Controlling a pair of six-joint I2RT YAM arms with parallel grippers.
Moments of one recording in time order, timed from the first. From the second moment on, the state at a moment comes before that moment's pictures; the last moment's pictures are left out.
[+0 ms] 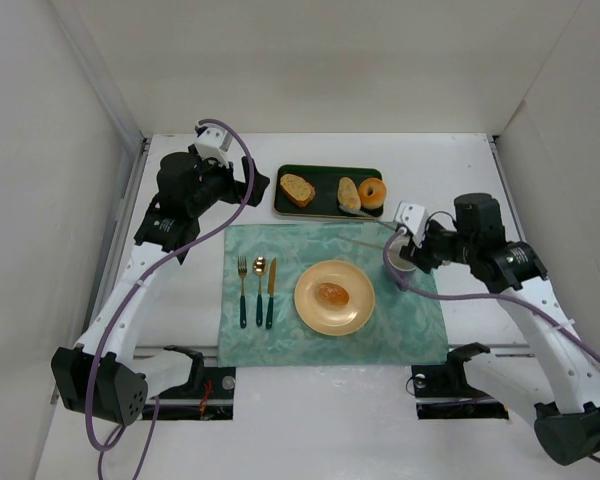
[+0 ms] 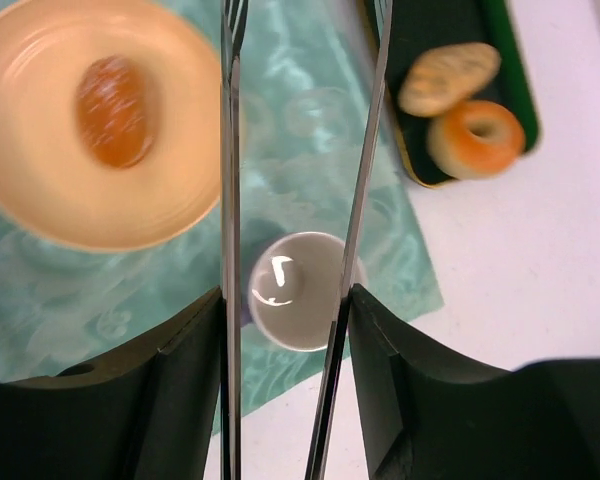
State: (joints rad) left arm -0.27 1.15 1.10 -0.18 0.27 -0.13; right arm 0.33 0.92 1.03 -0.83 -0.47 -0.80
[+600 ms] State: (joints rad) left arm -0.27 1.13 1.10 -0.18 0.27 -0.13; right arm -0.36 1.25 1.01 -0.38 -0.40 -0.44
